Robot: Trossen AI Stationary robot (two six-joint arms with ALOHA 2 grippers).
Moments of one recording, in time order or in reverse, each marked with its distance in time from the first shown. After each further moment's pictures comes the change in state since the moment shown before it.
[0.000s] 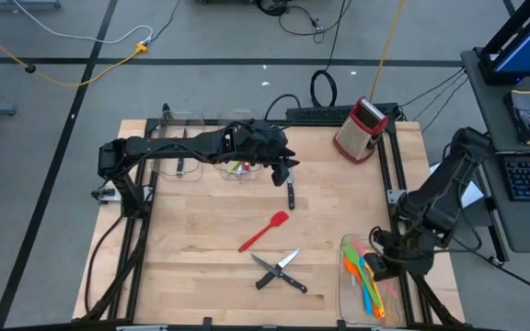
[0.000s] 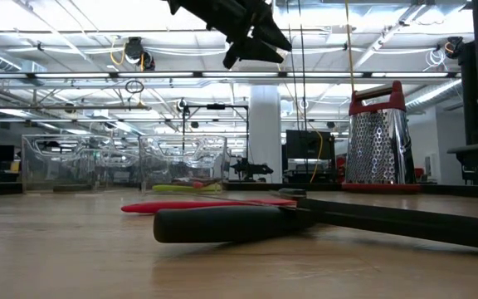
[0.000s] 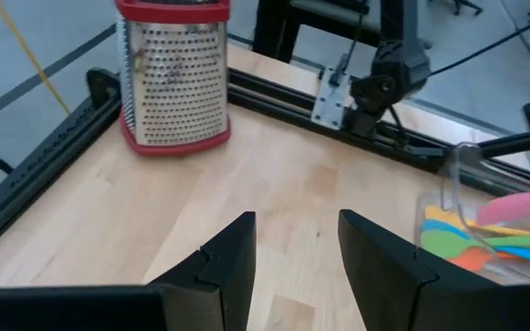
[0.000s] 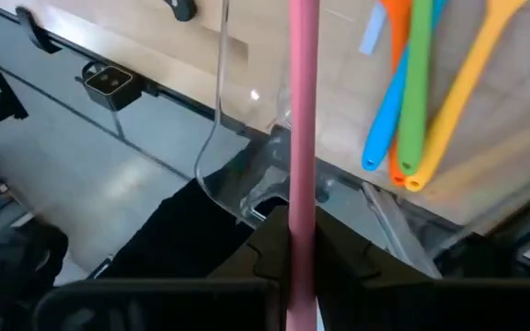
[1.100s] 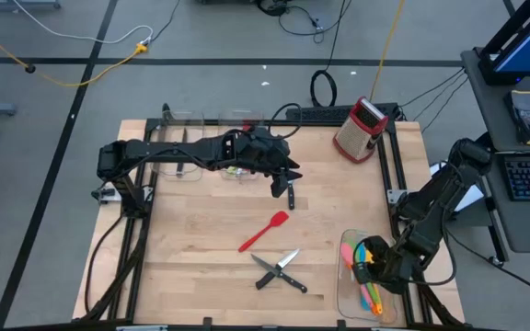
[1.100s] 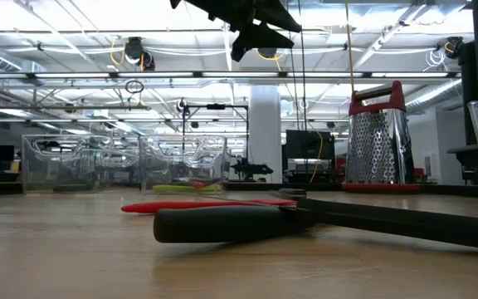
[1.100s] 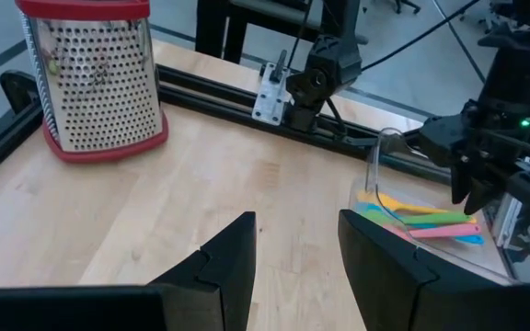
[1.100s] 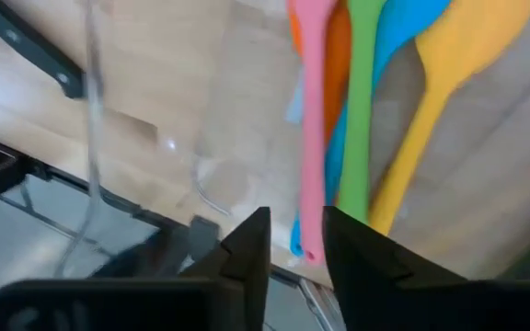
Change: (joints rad) left arm -0.052 -0.003 0.000 0.025 0.089 -0.007; right arm -0.012 0.259 0.000 -0.035 0.007 -0.022
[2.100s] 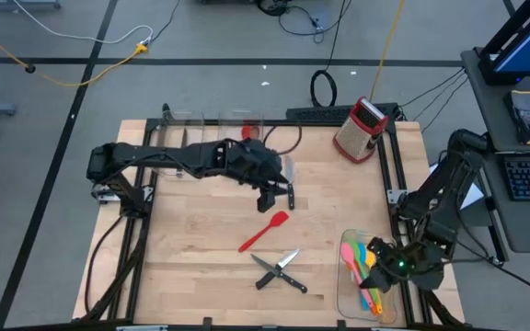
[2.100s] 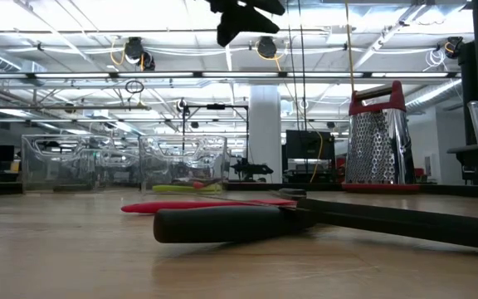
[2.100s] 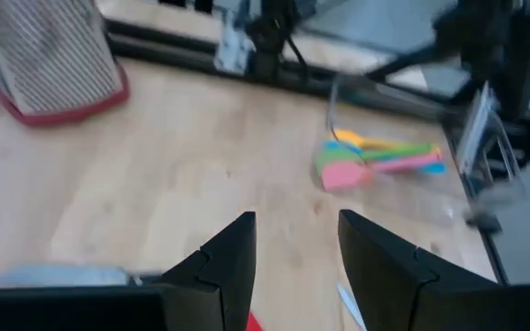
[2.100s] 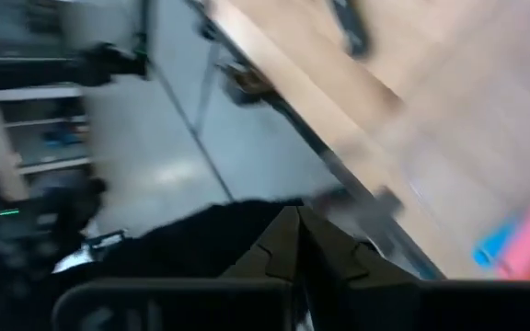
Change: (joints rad) left arm -0.086 -0.074 0.000 -0.193 -0.001 0.040; right arm 0.108 -0.166 0.000 0.290 0.360 -0.347
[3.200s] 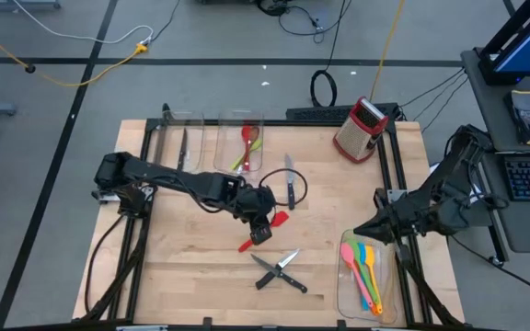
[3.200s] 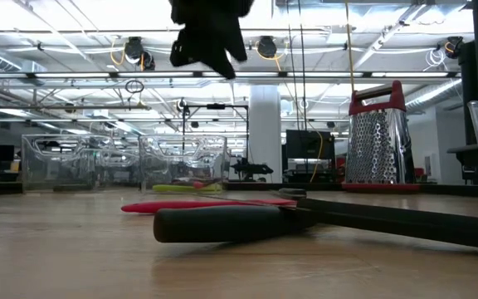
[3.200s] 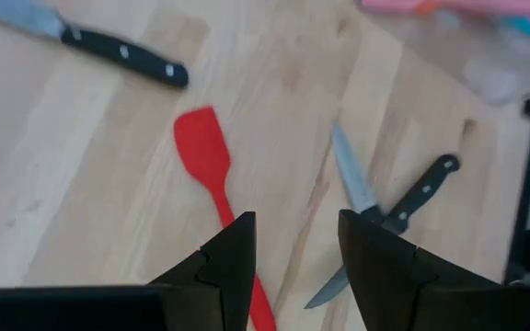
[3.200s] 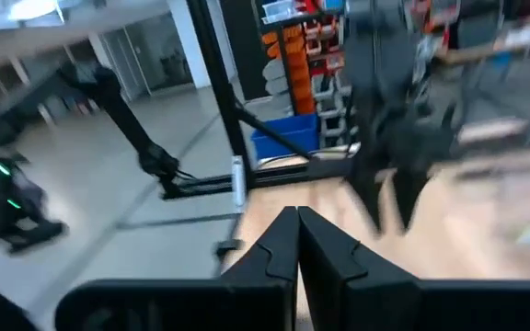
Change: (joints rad) left arm -0.195 0.093 0.000 -0.339 -0.130 -0.378; right arm -0.154 -0.324 0.000 0.248 0.366 -1.581
